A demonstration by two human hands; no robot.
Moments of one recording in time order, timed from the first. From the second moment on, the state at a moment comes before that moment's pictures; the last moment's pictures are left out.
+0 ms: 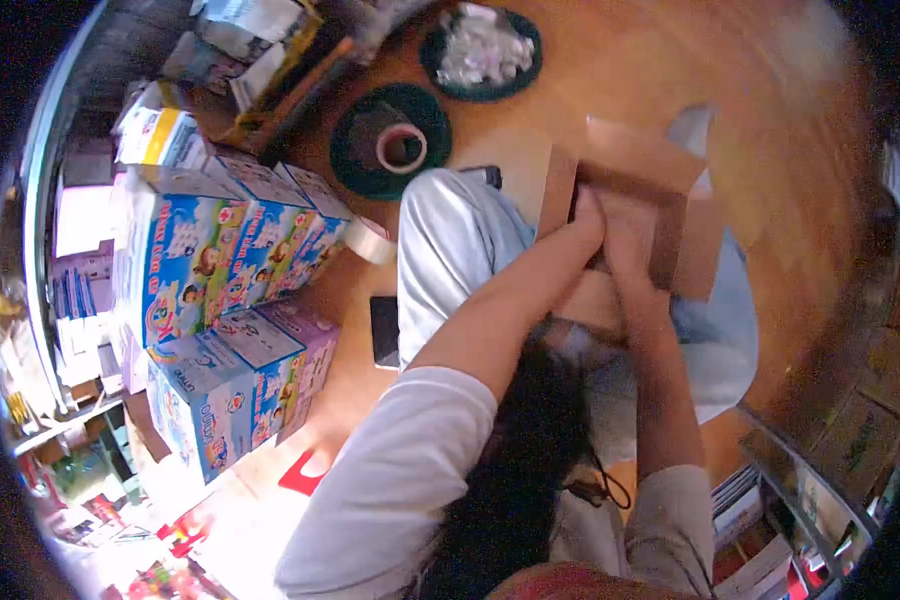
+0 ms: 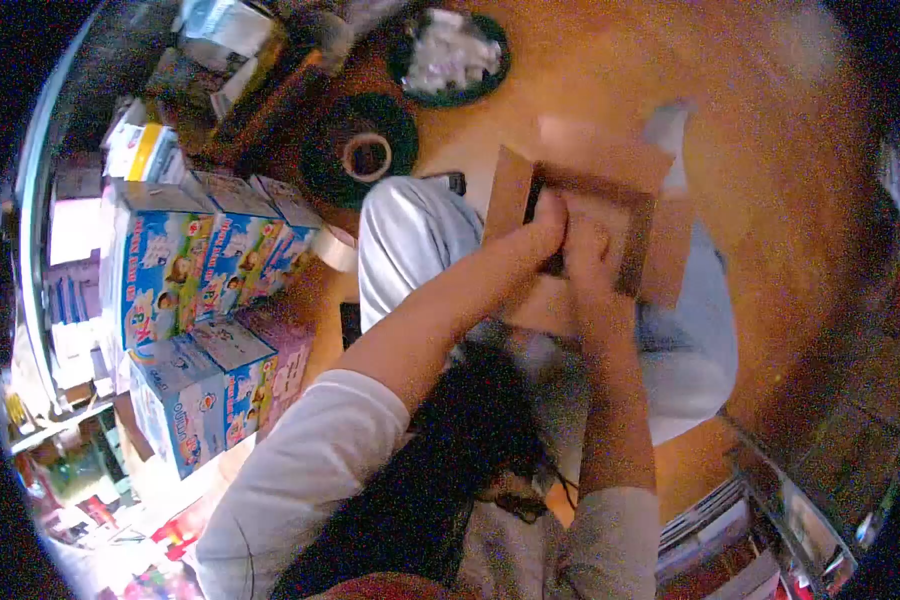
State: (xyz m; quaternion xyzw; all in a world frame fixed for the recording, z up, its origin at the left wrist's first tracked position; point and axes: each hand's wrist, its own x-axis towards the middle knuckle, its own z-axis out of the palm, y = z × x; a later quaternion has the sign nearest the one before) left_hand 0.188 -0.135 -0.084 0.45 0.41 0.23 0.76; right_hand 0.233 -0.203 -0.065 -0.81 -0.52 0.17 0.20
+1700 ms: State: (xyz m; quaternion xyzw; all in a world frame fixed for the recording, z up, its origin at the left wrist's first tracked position) left_hand -0.101 -0.114 0.044 0.70 0.45 0.45 0.33; right_hand -0.150 0.263 0.118 -0.54 -0.83 0.11 -0.07
